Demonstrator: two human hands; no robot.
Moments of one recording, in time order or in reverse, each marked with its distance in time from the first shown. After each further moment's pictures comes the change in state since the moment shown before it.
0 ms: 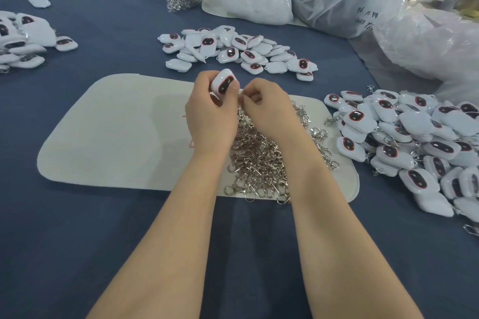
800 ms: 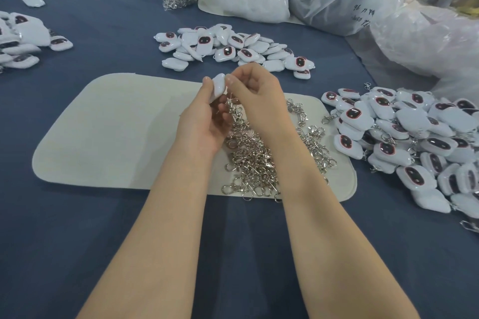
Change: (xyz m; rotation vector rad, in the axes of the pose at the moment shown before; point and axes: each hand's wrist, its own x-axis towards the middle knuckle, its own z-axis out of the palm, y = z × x) left_hand 0.012 0.003 -0.004 -0.848 -0.142 -0.865; right_hand -0.007 -0.014 0.007 0.530 0.080 -0.051
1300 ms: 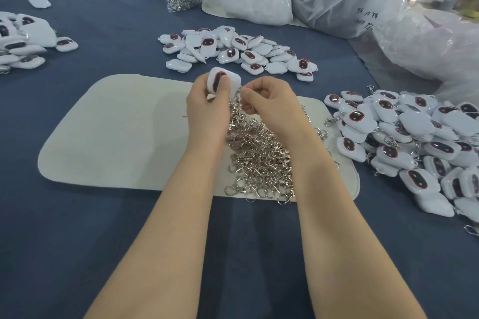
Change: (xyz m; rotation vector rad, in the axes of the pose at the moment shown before) left_hand 0.000 -0.006 -0.001 0.550 0.035 0.593; right_hand 0.006 0.009 -0.018 -0.134 -0.075 0.129
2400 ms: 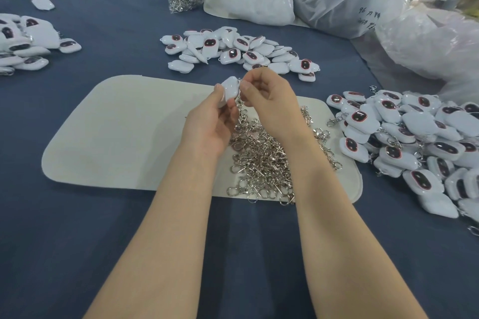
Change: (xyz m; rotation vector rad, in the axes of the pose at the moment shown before) left_hand 0.004 0.005 -0.003 -0.616 -0.010 -0.566; right_hand -0.002 -0.003 0.005 -0.048 0.052 -0.163
